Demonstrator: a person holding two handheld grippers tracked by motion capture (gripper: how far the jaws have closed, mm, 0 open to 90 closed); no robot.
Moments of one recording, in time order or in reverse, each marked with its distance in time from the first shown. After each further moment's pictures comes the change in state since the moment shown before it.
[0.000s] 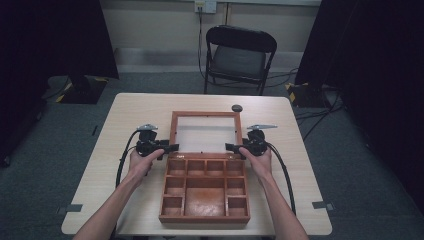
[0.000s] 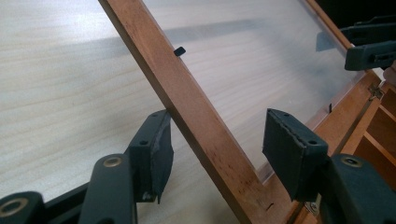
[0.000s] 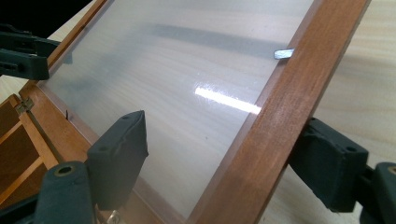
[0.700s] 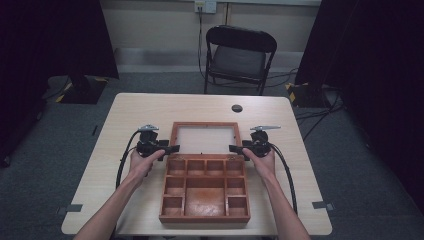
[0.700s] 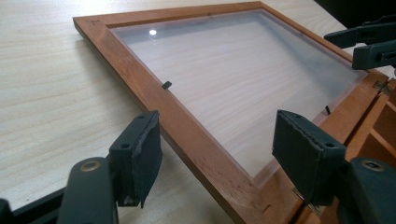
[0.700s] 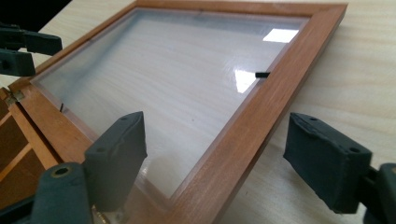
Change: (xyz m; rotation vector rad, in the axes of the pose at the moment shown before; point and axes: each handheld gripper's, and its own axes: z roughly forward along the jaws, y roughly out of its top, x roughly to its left) left arm -0.004 0.000 -0.002 0.009 0.035 0.025; right arm -0.007 -0.004 -0.008 0.031 -0.020 0.031
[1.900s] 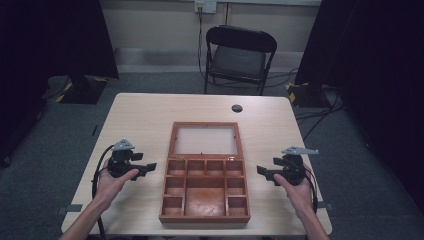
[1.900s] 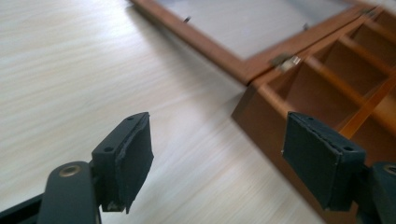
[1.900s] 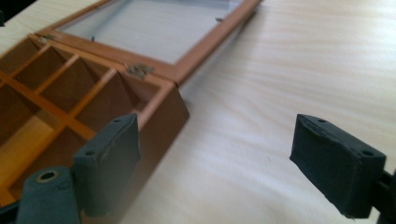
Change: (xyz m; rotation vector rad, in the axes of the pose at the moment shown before) left arm -0.011 -0.048 -0.089 0.051 0.119 0.133; right arm 0.020 -0.057 -0.119 -0.031 -0.149 -0.060
